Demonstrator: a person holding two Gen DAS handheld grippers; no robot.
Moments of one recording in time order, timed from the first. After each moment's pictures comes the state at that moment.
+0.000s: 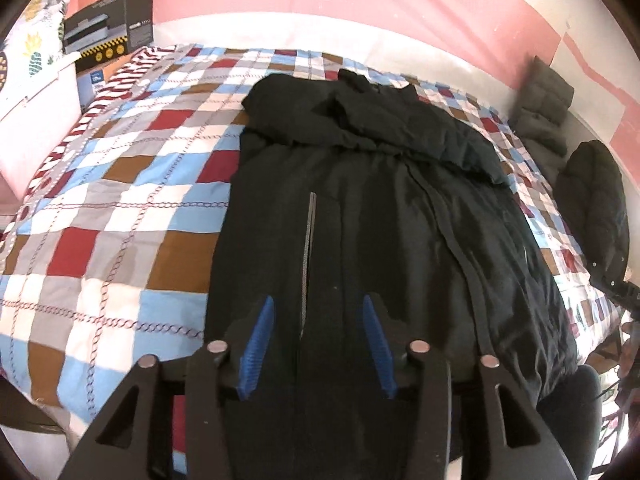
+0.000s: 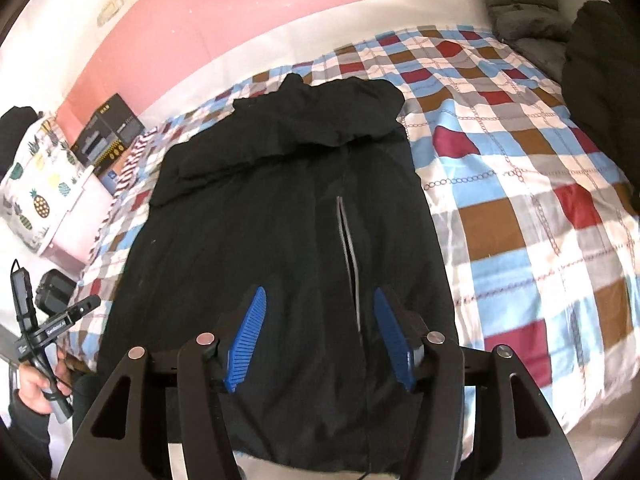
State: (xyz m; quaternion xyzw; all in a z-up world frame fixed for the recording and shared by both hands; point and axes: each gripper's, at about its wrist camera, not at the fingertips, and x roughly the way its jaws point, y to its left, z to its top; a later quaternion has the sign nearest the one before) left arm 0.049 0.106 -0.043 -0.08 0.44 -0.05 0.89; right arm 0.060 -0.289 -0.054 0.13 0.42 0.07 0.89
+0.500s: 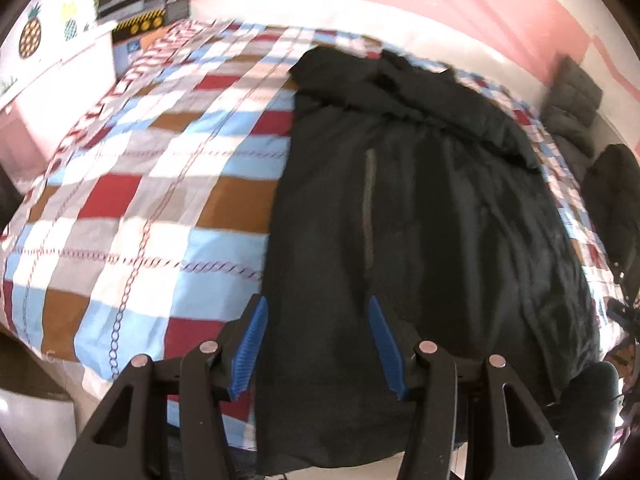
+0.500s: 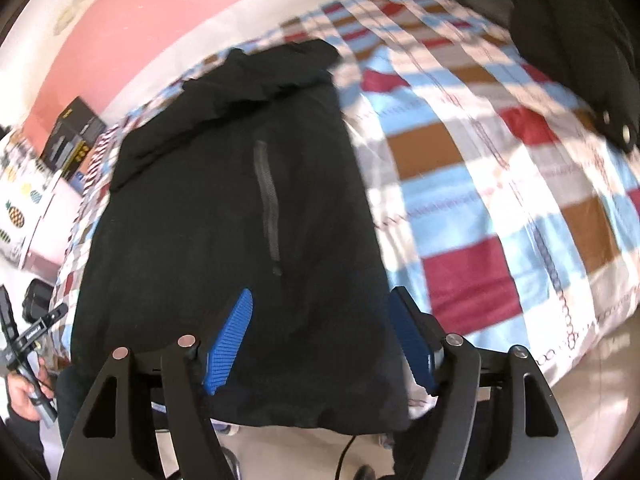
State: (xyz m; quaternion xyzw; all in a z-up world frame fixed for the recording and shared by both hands) left arm 0.026 0.137 -0.078 -0.09 0.48 0.01 0.87; right arm 0.030 -0.343 -0.108 0.16 0.47 0.02 0.87
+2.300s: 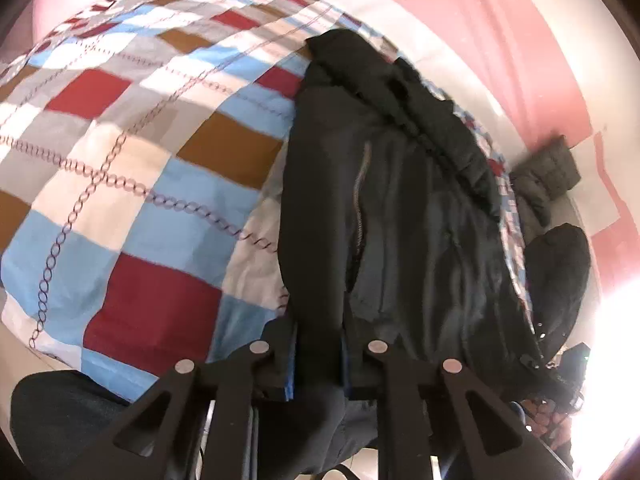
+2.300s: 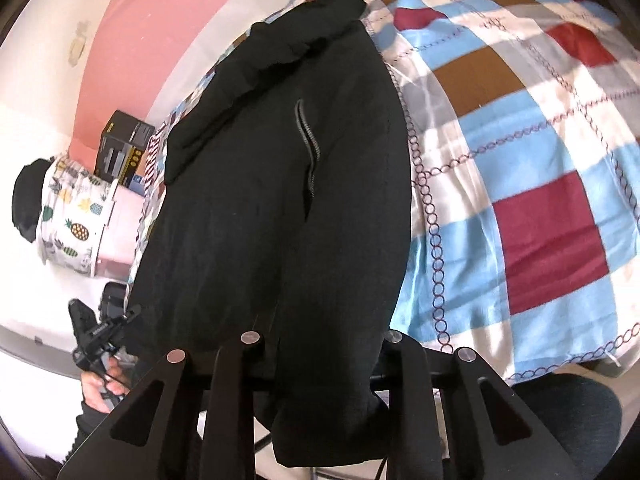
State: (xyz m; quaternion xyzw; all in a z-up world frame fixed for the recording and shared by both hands) left arm 0.018 0.169 -0.092 -0.29 0.47 -0.06 0.83; right arm 0.027 -0.343 -0.127 0.27 0.50 0.14 0.81
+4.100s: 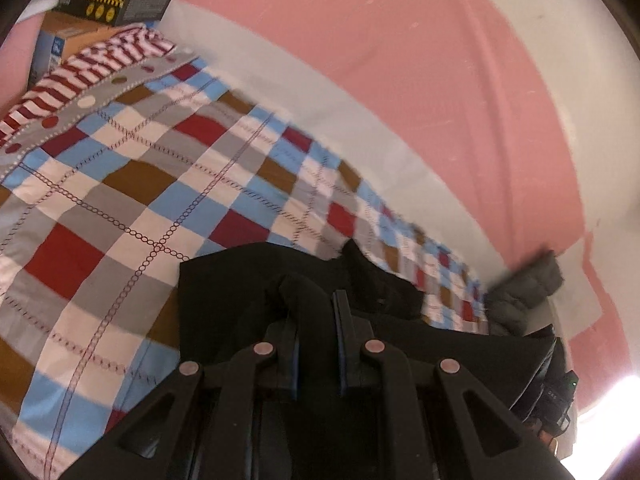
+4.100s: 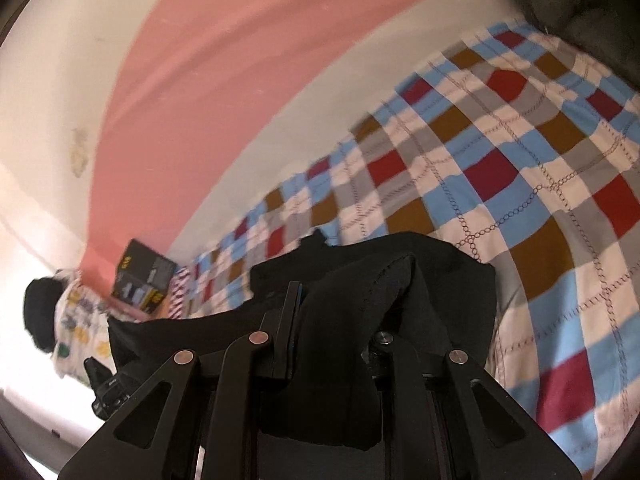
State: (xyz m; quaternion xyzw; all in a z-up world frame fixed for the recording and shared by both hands) left arm 0.395 0.199 0.003 -0.33 0.36 -0.06 0.87; right arm 0.387 -0.362 -0.006 0.32 0.35 0.14 0.87
